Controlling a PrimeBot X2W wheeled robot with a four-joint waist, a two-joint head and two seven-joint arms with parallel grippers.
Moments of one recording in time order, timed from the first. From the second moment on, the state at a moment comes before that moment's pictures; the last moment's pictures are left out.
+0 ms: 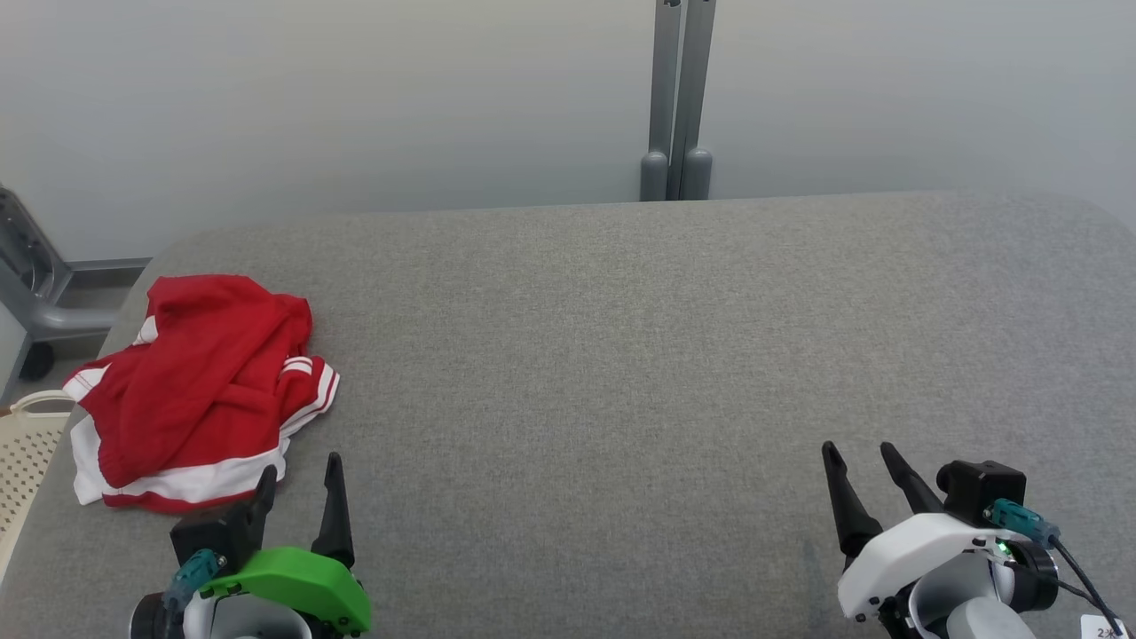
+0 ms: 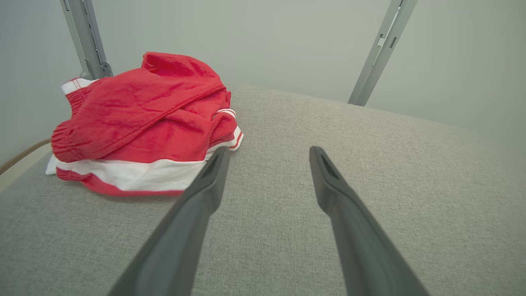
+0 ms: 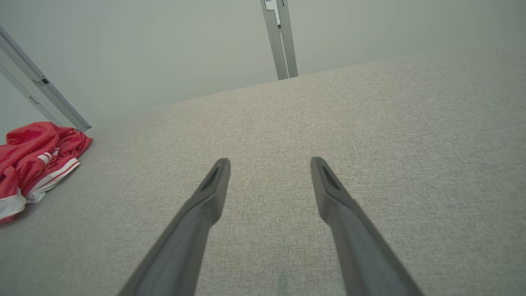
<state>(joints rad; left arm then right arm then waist) -0.10 0.13 -0.17 0.42 -0.43 0.03 -0.18 -0.08 -0.04 0.02 0.36 0.29 0.13 -0.09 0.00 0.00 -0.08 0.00</state>
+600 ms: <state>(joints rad) -0.10 0.14 -0.17 0.42 -0.35 0.05 -0.19 -0.08 -0.05 0.04 0.38 0.17 0.13 -0.12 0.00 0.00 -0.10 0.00</state>
